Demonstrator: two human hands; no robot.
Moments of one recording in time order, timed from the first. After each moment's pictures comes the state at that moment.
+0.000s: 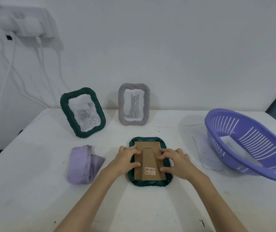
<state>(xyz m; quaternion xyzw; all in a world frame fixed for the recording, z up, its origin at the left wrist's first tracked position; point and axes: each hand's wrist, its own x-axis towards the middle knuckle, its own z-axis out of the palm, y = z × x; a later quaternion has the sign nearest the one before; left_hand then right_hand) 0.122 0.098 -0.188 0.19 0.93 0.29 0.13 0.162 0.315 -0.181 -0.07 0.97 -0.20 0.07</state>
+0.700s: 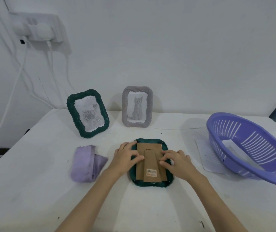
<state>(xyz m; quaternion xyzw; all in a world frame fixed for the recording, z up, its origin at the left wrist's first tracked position) 0.120 0.095 -0.196 0.18 0.94 0.28 0.03 0.160 0.310 -0.182 -0.05 0.98 -0.20 0.05</state>
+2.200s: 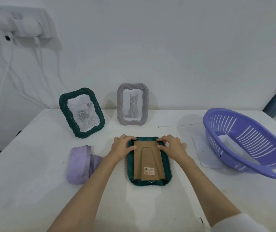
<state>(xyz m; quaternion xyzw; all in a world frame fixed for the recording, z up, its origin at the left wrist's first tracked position) 0.065 0.094 -0.211 0.14 0.93 0.34 0.05 0.107 0.312 -0.193 0.05 0.96 -0.27 -0.03</state>
